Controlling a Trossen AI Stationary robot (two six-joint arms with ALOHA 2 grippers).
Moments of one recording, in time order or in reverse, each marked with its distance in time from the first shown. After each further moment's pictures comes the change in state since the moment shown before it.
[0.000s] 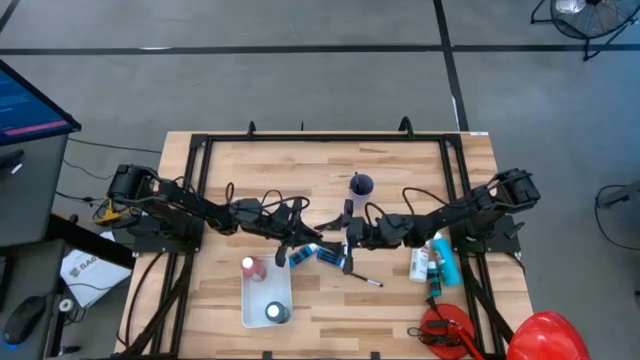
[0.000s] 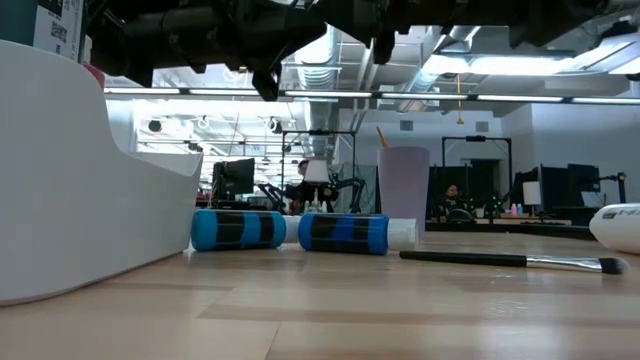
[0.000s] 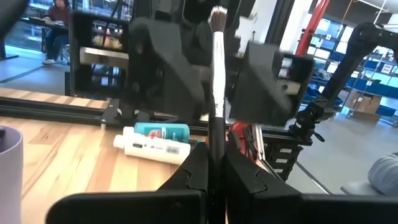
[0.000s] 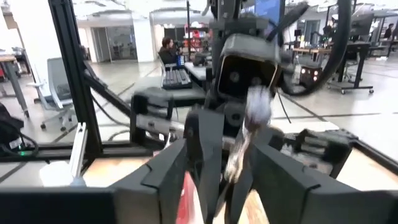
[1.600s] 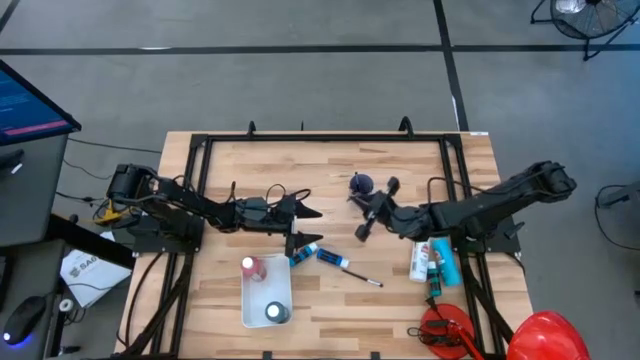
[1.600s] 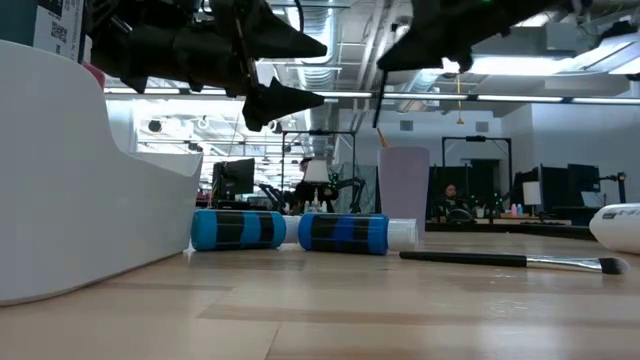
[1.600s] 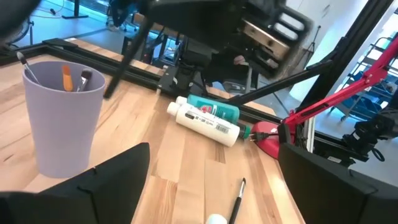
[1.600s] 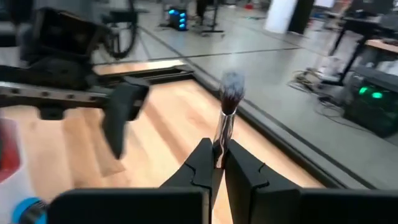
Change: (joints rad) left arm 0.029 -0.006 -0.001 -0.145 -0.191 -0.142; right arm 0.003 -0.326 -0.073 -0.610 0.570 0.089
